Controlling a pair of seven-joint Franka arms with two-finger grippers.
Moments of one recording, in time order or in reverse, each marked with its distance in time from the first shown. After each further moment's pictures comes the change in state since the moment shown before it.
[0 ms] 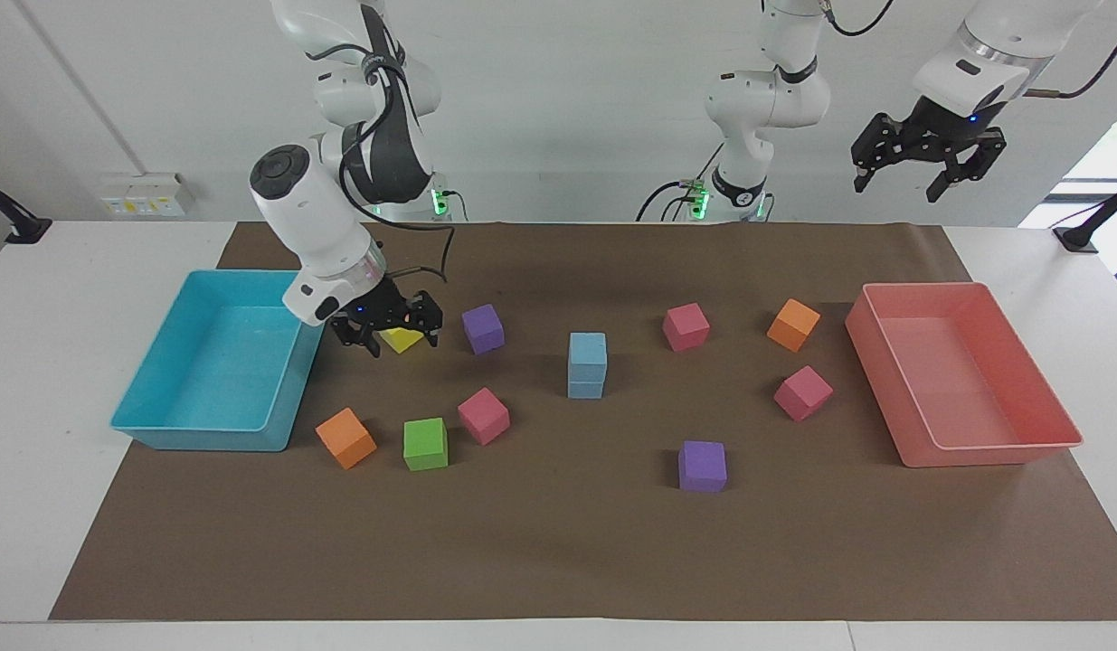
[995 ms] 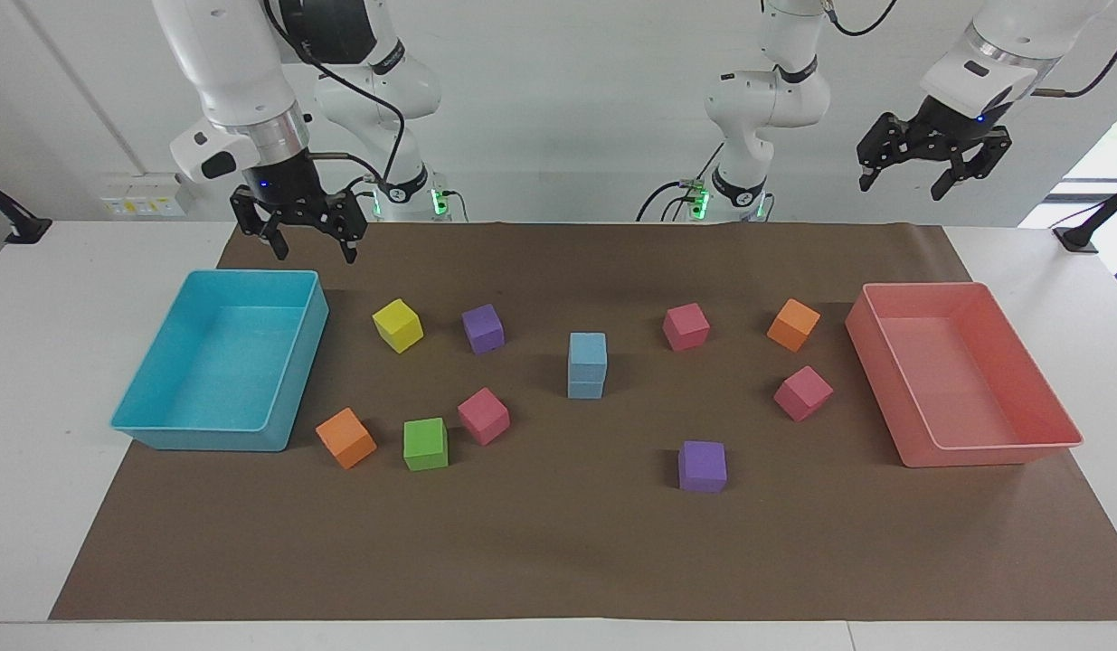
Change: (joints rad) left arm 0.016 0.000 0.000 -0.001 0.000 -0.015 0.000; right arm -0.061 -0.165 -0.014 0.239 -0.151 -0.401 0.151
